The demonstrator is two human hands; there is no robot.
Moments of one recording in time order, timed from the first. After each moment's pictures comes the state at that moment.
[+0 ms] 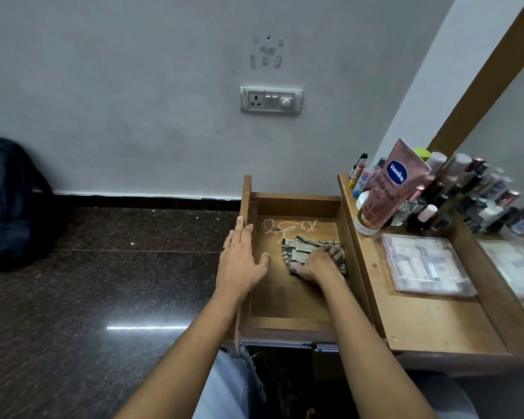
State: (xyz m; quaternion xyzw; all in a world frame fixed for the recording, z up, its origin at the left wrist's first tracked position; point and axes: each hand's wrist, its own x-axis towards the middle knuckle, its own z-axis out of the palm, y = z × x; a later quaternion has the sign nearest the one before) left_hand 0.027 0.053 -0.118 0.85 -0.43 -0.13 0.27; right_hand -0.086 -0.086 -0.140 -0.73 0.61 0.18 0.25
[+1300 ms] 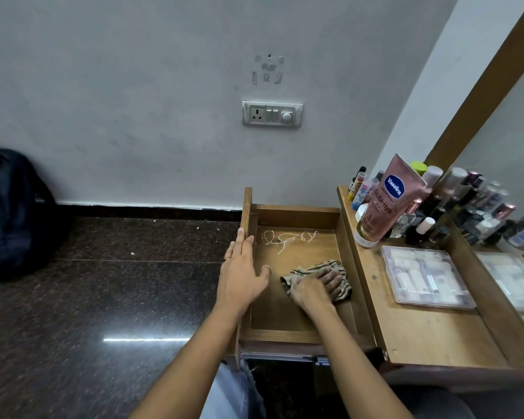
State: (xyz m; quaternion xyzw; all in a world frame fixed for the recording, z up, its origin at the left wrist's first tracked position) left_hand 0.026 0.054 -0.119 0.85 -0.43 -0.12 0.27; right_hand -0.085 -0.048 -0.154 -0.69 0.66 0.12 0.27
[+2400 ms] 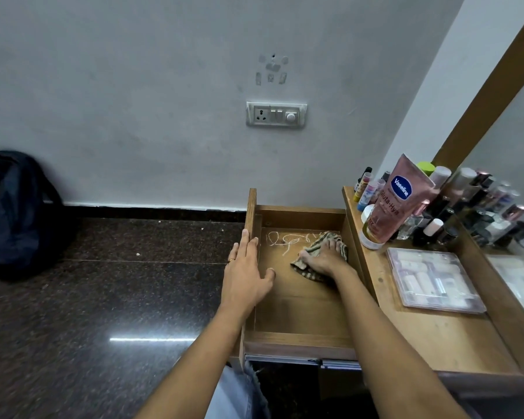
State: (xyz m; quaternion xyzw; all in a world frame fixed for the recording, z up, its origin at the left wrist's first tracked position) left_hand 0.026 0.054 -0.118 0.85 -0.43 -0.13 0.27; right_hand -0.088 -0.126 -0.139 -0.78 0.54 0.13 0.28
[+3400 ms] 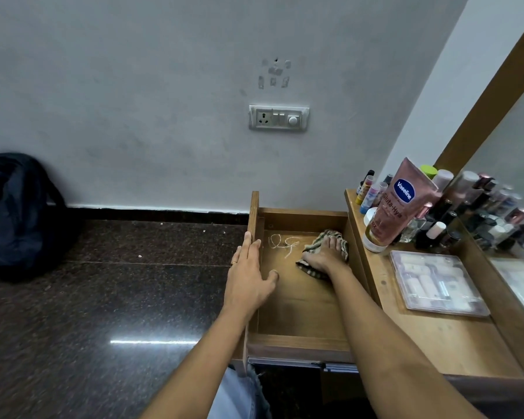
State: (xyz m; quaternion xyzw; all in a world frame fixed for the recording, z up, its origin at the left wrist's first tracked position) left_hand 0.028 0.055 -0.123 0.84 -0.42 -0.14 0.30; right_hand -0.072 -0.131 -0.146 -0.77 0.57 0.10 0.26
